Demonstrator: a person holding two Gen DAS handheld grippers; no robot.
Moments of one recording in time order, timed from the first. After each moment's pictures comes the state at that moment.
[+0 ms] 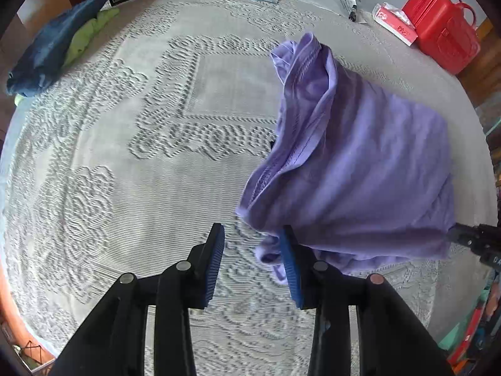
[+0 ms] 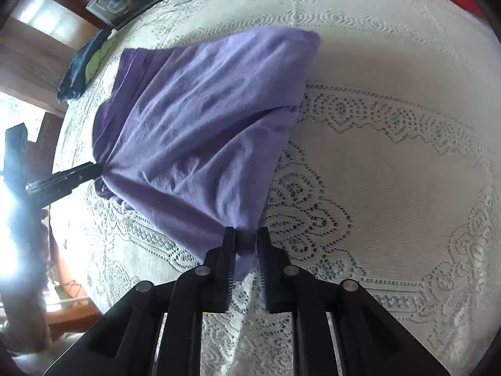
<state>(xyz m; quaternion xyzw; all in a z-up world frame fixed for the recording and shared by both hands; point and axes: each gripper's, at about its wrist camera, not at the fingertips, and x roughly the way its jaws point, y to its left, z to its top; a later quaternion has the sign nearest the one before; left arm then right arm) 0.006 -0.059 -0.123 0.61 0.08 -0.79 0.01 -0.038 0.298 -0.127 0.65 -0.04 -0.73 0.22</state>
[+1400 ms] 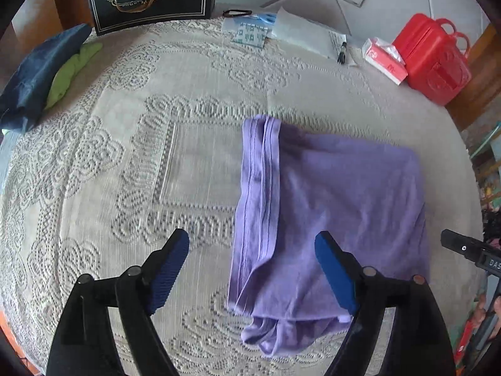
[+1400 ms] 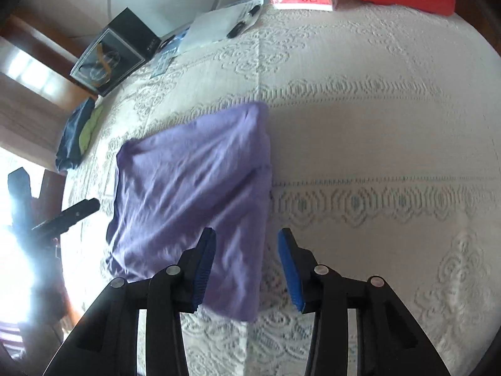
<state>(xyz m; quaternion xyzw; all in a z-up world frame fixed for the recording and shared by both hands) -0.050 -0.023 -0.117 0.57 0.10 -0.81 -0.01 -0.072 0.314 -0.105 0.60 -0.12 -0.77 0.18</state>
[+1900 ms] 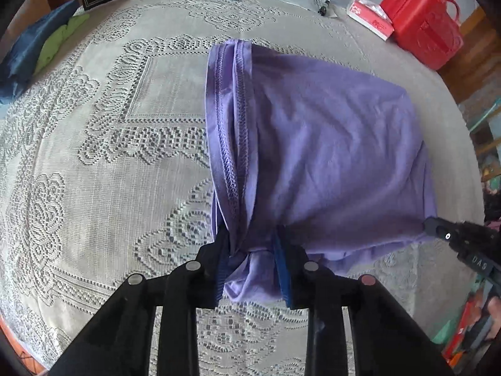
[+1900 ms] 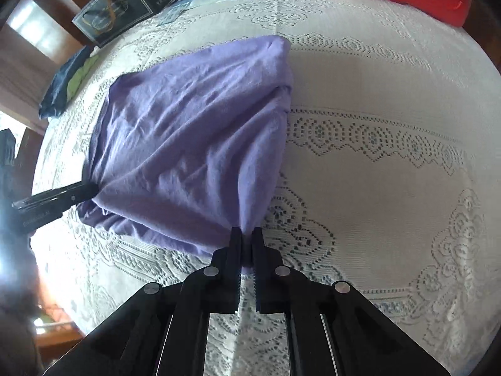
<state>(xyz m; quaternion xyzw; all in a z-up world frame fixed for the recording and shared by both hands) 0.000 0.011 -0.138 0.61 0.07 -0.79 -0.03 -0.028 0.284 -0.133 0.62 -0.02 -0.76 0.16</state>
